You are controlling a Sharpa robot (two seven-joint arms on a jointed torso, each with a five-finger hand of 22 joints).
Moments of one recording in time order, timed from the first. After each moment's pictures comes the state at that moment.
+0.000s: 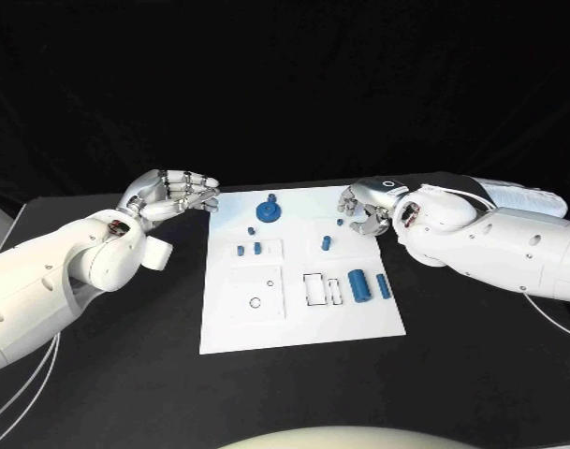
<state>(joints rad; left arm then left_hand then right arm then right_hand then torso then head) 0.95 -0.77 0.35 1.30 -0.50 -0.09 0.24 1.45 -0.23 0.59 0.18 0.06 0.85 0.20 0.28 0.29 1.02 0.15 0.24 0.06 0.93 0.11 0.49 0.23 0.17 0.83 0.22 0.46 0.36 1.22 -0.76 -0.10 1.25 -1.63 -0.32 -0.08 1.37 -0.29 0.57 0.01 0.28 0.87 0.16 0.29 0.28 1.04 0.10 0.20 0.16 1.47 0.00 1.41 1.29 0.08 1.44 0.10 1.12 1.17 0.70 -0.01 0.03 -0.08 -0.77</state>
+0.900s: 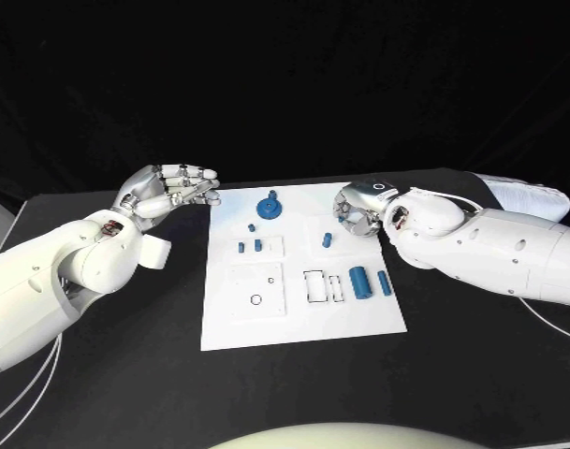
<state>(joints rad) 0.91 -0.81 0.39 1.36 -0.41 -0.06 0.29 1.46 -0.23 0.58 0.18 0.06 0.87 0.21 0.28 0.29 1.03 0.16 0.20 0.07 0.95 0.11 0.45 0.25 0.17 0.86 0.22 0.42 0.33 1.21 -0.71 -0.11 1.24 -1.69 -0.33 -0.11 1.35 -0.24 0.66 0.06 0.27 0.99 0.15 0.29 0.29 1.14 0.09 0.14 0.08 1.47 0.00 1.41 1.28 0.08 1.44 0.10 1.12 1.17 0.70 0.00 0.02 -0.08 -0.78</state>
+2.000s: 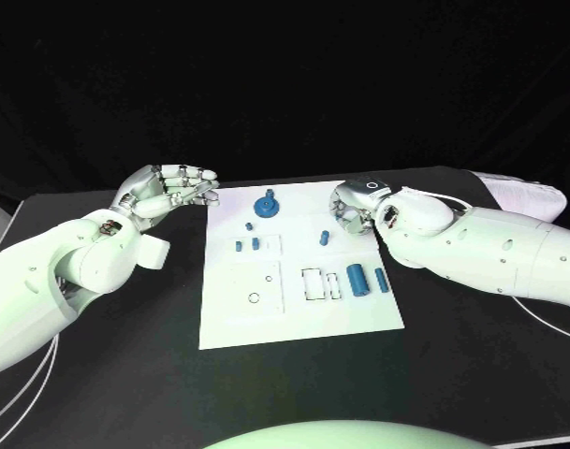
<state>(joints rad) 0.91 -0.81 0.39 1.37 -0.42 -0.07 0.27 1.46 -0.23 0.57 0.18 0.06 0.86 0.22 0.28 0.28 1.03 0.16 0.19 0.07 0.95 0.11 0.43 0.26 0.17 0.86 0.22 0.41 0.32 1.20 -0.69 -0.10 1.24 -1.72 -0.33 -0.18 1.35 -0.26 0.69 0.04 0.24 1.02 0.15 0.29 0.30 1.14 0.09 0.08 0.07 1.47 0.00 1.39 1.26 0.10 1.44 0.09 1.07 1.14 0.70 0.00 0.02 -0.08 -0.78</state>
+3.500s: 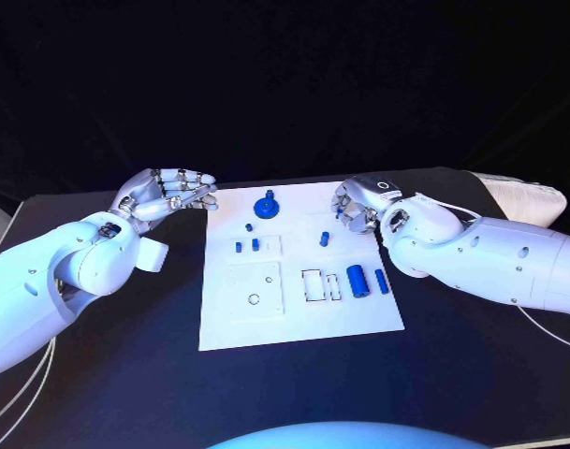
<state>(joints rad) 0.91 -0.81 0.39 1.37 -0.44 -0.07 0.25 1.46 -0.23 0.57 0.18 0.06 0.86 0.22 0.27 0.28 1.03 0.16 0.19 0.07 0.95 0.11 0.43 0.27 0.17 0.86 0.22 0.40 0.31 1.18 -0.75 -0.09 1.33 -1.65 -0.49 -0.23 1.37 -0.22 0.72 0.01 0.24 1.07 0.13 0.31 0.33 1.22 0.09 0.09 0.07 1.47 -0.01 1.39 1.27 0.10 1.46 0.08 1.14 1.20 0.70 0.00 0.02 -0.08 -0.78</state>
